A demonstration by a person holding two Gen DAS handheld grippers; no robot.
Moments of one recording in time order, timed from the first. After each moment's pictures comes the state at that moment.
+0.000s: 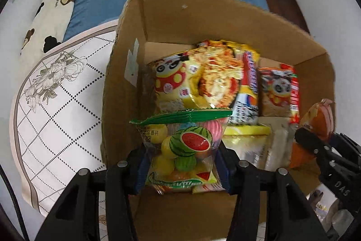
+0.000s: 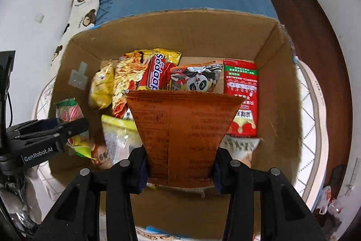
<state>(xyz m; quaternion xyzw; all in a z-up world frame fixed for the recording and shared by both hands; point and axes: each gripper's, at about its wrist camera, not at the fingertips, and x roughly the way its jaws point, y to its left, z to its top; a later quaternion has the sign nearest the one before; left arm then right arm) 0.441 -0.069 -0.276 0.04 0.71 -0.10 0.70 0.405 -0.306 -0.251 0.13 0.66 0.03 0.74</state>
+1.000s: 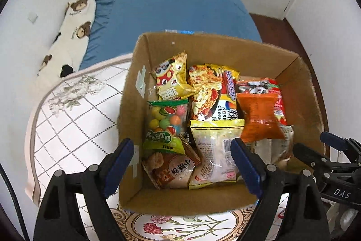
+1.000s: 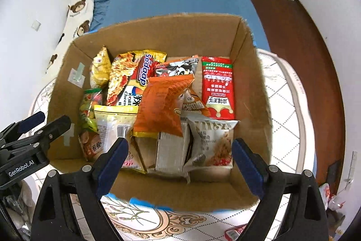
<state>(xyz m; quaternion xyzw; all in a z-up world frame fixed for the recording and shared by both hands) 0.366 -0.066 -0.209 0.05 0.58 -0.09 0.81 0.343 -0.318 -0.206 0.10 0.62 -0.01 0.78</state>
